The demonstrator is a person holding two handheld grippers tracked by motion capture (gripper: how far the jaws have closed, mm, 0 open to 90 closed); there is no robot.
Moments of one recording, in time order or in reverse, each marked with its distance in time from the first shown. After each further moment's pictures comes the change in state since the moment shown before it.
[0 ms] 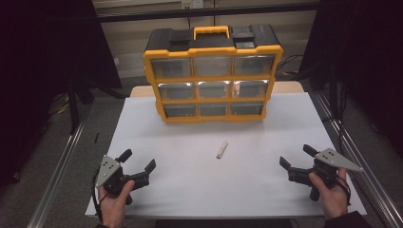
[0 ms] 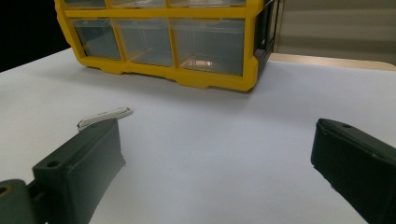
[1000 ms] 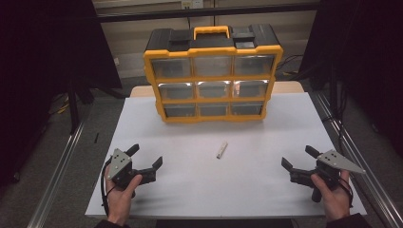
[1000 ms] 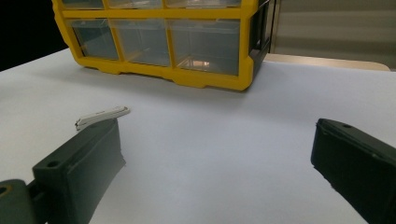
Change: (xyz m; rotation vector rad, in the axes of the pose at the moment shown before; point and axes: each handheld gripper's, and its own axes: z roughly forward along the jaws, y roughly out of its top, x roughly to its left) left arm -0.002 0.005 0.022 0.067 -0.034 0.123; right arm -0.001 -0.001 -0.005 -0.005 -0.012 -0.001
